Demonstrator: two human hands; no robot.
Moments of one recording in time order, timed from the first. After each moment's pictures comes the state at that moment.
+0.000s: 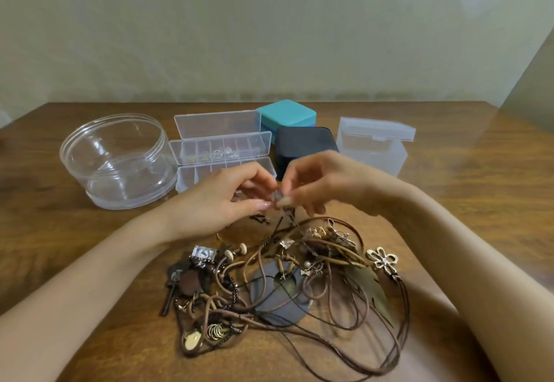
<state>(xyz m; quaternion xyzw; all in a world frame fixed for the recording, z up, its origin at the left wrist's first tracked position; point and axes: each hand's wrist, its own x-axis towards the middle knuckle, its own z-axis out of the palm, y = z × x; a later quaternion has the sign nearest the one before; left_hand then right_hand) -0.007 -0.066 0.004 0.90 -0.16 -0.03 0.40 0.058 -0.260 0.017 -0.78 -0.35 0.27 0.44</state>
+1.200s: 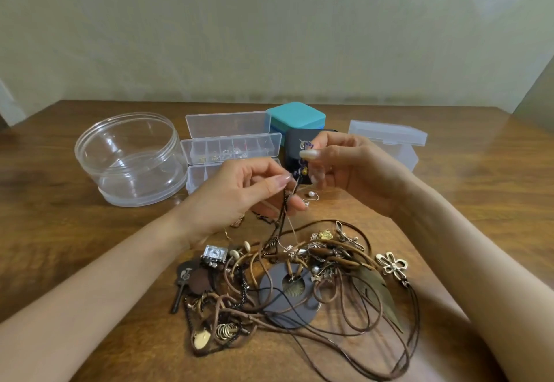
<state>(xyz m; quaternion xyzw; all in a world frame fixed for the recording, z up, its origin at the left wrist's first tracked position) -0.017 -0.079 0.010 0.78 -0.13 -0.04 0.62 0.066 -0.261 0.017 -0.63 -0.30 0.23 0.68</state>
